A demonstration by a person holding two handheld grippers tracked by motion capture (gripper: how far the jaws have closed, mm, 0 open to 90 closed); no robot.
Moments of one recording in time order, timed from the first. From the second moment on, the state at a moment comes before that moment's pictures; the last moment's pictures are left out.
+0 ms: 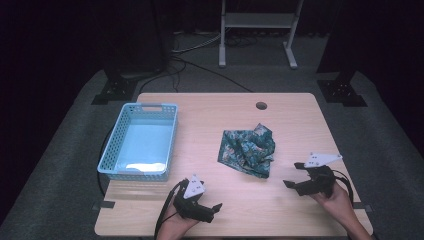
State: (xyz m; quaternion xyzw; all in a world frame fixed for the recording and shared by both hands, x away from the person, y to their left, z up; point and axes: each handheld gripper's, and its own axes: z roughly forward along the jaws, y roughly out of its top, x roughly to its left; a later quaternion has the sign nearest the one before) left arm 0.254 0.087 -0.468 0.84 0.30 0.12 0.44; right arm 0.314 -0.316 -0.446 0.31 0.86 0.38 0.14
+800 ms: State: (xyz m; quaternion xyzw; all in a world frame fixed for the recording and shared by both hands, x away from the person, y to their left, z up) left arm 0.255 0.090 -0.466 0.84 0.30 0.12 0.44; right arm 0.356 -0.262 -0.450 0.29 0.88 0.36 0.13
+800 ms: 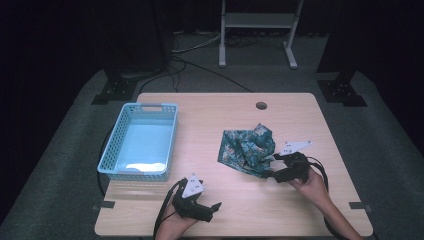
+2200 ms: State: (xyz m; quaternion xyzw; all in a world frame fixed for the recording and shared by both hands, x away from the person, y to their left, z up) left arm 0.253 0.087 -0.467 0.84 0.30 0.12 0.44; right arm 0.370 -0.238 -0.467 0.24 0.90 0.34 0.11
